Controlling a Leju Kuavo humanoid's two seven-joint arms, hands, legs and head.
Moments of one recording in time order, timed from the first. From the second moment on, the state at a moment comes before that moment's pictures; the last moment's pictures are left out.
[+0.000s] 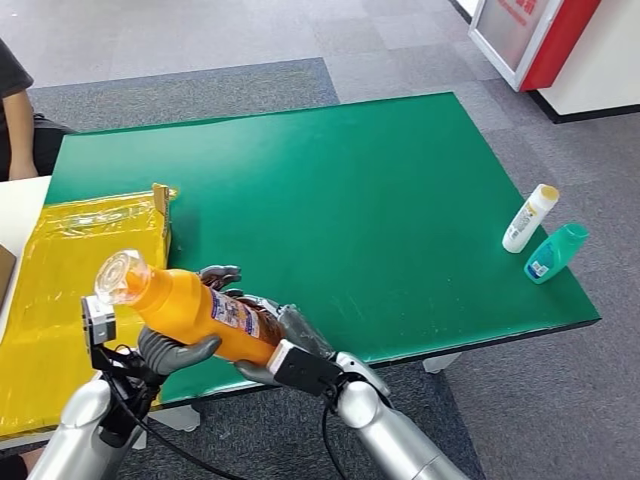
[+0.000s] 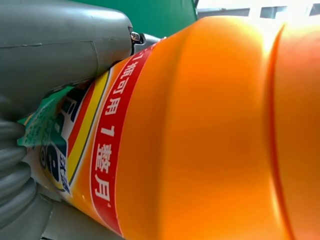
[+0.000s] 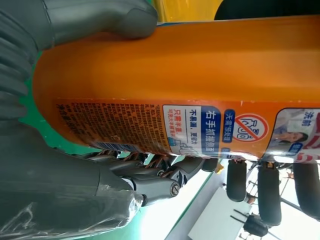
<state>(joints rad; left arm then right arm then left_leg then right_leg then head) -0.23 0.02 -0.36 -1.34 0.15 -0.50 -0.39 -0.20 0.17 0.43 -1.17 0.54 0.06 -0.44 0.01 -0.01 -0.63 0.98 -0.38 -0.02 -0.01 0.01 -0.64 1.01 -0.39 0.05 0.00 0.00</state>
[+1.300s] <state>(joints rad) -0.39 0.31 -0.38 -1.50 -0.77 -0.30 -0.04 -0.09 0.15 0.19 -1.35 0.55 0.04 -0.37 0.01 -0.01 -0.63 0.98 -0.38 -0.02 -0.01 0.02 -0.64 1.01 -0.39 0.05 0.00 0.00</state>
